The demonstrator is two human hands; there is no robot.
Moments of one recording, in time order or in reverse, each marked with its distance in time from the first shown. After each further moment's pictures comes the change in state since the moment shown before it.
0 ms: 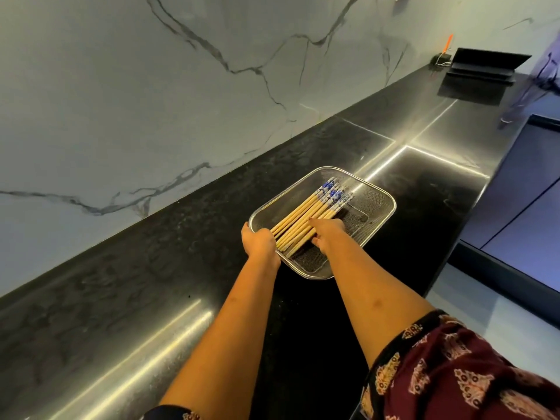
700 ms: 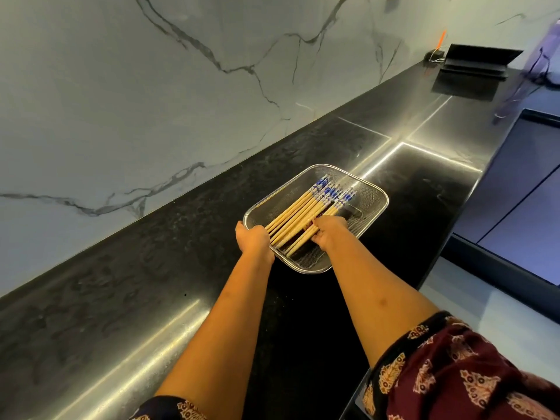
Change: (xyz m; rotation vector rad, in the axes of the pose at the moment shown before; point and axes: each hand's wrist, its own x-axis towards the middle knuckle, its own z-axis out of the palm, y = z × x) left_hand -0.001 0.002 0.000 0.038 0.000 -0.007; right_hand 0.011 0.000 -0.011 0.187 -0.026 0.067
